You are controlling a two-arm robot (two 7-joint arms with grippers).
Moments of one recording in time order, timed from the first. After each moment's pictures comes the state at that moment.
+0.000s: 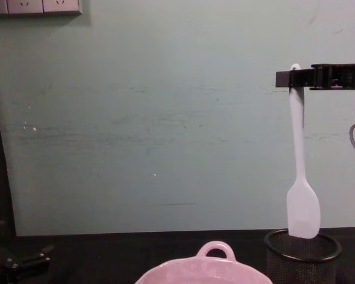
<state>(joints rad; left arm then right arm) -0.20 0.60 0.45 -1.41 -0.25 -0.12 0.03 0.47 0.57 -0.35 -1.64 0.65 0.28 0.38</state>
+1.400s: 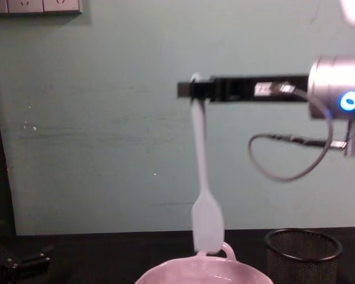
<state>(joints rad) -0.20 0.60 0.45 -1.41 -0.25 -0.12 0.03 0.63 0.41 -0.55 -1.48 0.61 0.22 0.50</state>
